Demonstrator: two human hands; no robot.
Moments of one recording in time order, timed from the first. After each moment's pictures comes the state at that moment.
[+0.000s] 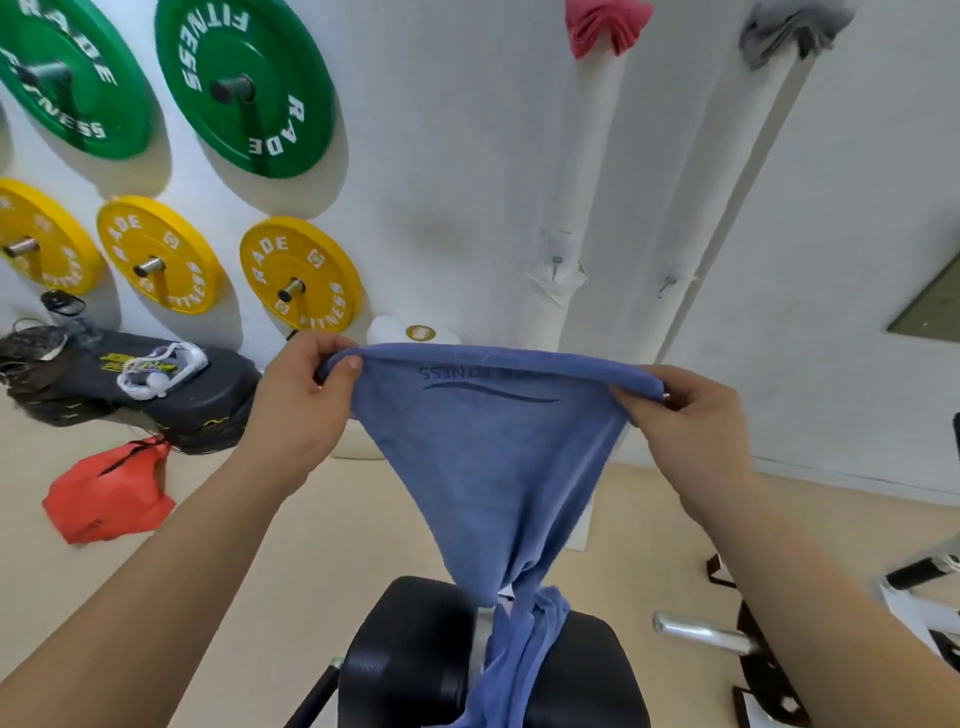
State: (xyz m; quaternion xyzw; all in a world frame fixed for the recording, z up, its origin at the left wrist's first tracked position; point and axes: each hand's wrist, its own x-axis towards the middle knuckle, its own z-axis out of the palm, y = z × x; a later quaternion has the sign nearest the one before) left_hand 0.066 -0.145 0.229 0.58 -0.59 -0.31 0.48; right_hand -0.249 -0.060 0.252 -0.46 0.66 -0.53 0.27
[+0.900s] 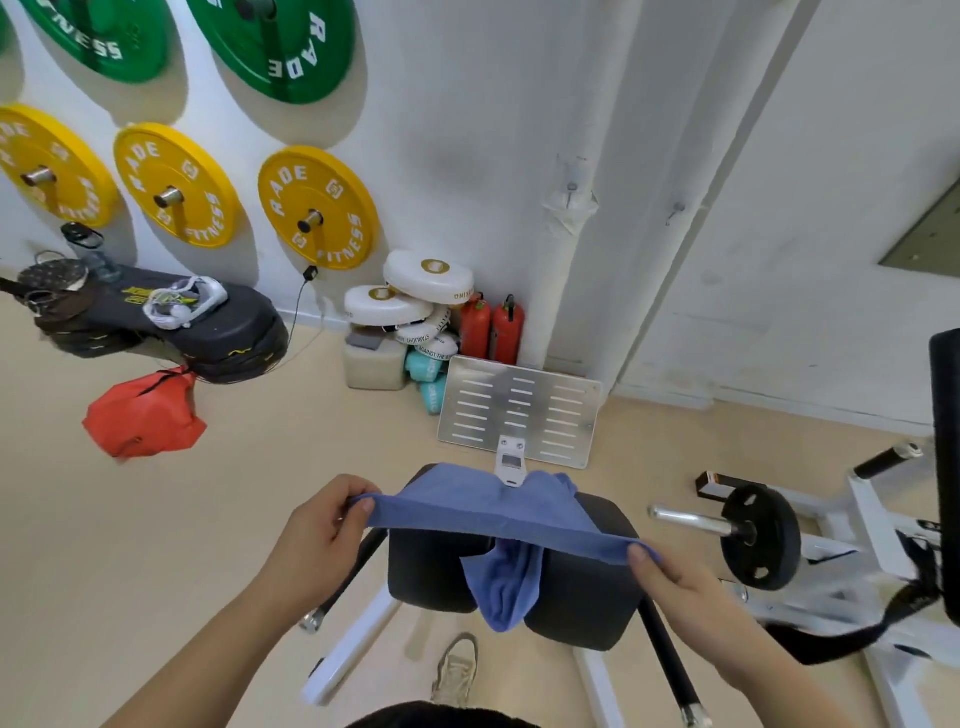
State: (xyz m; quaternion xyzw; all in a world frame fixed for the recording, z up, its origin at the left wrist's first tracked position) left_hand 0.164 0.074 0.084 0.60 -0.66 -0.35 0.27; right_hand -0.203 0.174 0.115 -0.47 0.74 -0.19 0.44
